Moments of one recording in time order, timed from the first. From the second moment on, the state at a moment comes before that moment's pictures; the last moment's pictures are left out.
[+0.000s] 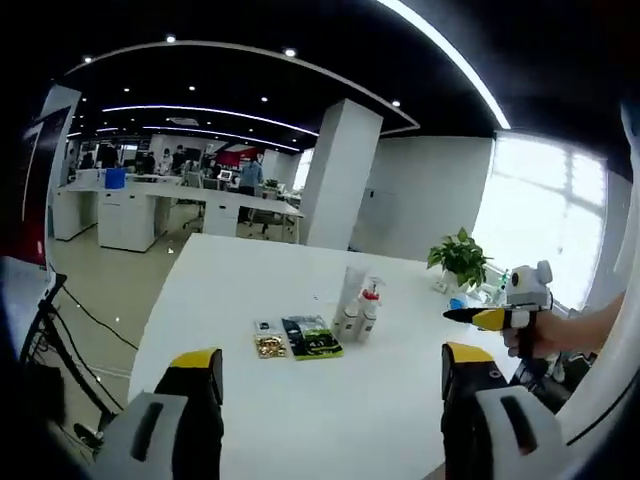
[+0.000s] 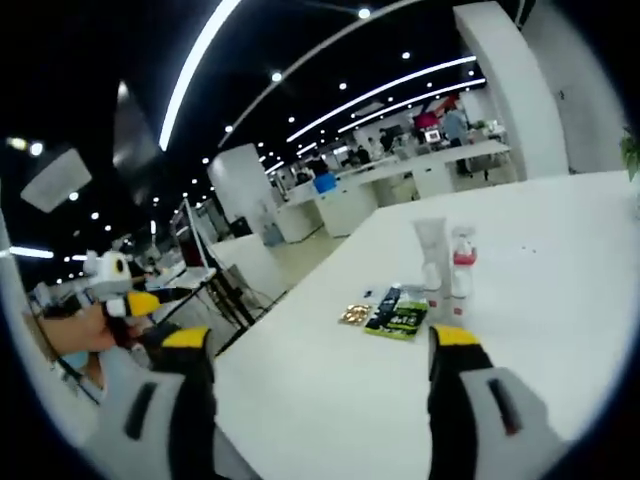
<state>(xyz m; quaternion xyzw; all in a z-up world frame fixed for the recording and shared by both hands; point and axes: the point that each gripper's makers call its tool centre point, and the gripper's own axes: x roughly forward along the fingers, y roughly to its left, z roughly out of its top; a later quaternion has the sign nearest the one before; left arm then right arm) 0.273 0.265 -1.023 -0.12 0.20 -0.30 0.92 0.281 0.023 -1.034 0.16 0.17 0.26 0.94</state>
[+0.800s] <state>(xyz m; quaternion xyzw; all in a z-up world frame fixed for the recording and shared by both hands) 0.195 0.288 -1.032 -0.08 0.17 -0.24 0.95 0.236 0.032 -1.037 0.09 0.14 0.28 0.95</state>
